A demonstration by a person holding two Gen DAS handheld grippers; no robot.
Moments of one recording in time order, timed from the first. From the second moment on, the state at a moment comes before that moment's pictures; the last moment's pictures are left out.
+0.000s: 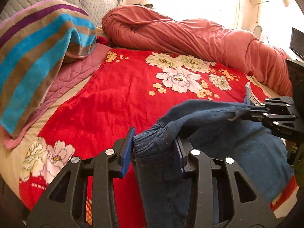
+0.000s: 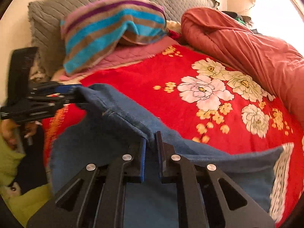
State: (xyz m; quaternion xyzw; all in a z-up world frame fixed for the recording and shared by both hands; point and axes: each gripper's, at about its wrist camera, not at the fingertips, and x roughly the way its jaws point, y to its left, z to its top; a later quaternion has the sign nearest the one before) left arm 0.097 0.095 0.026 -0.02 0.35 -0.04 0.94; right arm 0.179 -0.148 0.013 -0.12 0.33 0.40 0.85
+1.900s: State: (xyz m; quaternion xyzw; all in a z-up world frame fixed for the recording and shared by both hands) left arm 0.001 0.028 -0.029 0.01 0.44 -0.09 0.89; right arm 0.046 -0.156 -0.052 -0.09 0.45 0.41 0.79
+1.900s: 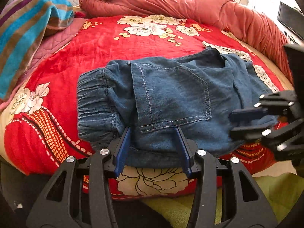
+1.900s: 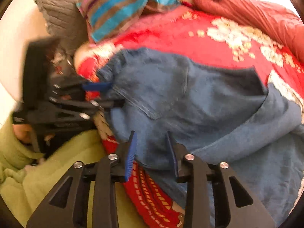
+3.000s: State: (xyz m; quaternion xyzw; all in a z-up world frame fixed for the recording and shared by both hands) left arm -0.016 -0.005 0.028 -0.03 0.39 -0.15 0.91; right arm 0.077 -0.255 0.008 -0.03 0.37 0.29 0.88
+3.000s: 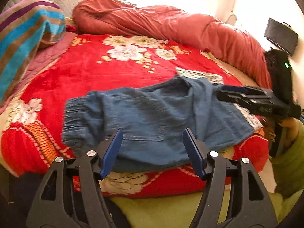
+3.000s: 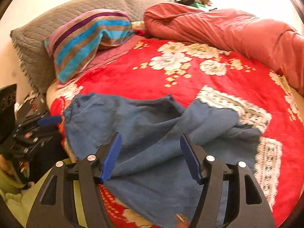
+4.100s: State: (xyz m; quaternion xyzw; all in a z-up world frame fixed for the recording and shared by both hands) left arm 0.071 -0.109 -0.039 -0.05 0.49 -0.28 0.82; right arm 0.294 -0.232 -0.064 -0.06 0.48 0.14 0.87
